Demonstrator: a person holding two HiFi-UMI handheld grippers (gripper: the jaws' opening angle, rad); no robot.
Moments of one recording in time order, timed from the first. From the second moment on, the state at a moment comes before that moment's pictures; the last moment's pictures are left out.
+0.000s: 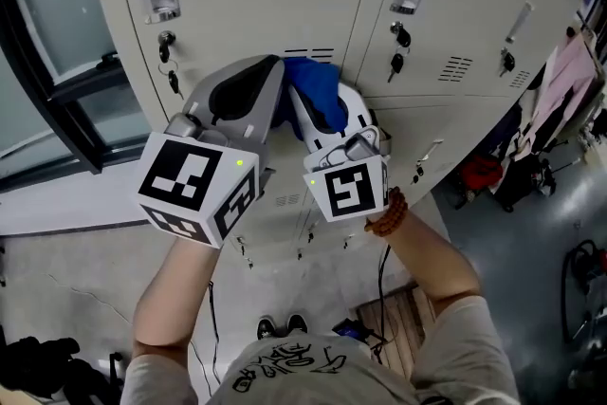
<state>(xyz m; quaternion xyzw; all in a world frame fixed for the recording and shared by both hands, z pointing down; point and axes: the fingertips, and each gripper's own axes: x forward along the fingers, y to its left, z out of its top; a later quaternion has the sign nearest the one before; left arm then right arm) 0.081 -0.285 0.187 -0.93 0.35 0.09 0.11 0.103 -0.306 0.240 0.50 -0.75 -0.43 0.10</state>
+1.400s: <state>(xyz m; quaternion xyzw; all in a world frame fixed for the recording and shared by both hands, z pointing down) 0.058 -0.257 0.025 -0.91 0.32 0.15 0.21 0.137 -0.297 -0.105 0.56 -0.69 -0.47 -0.03</state>
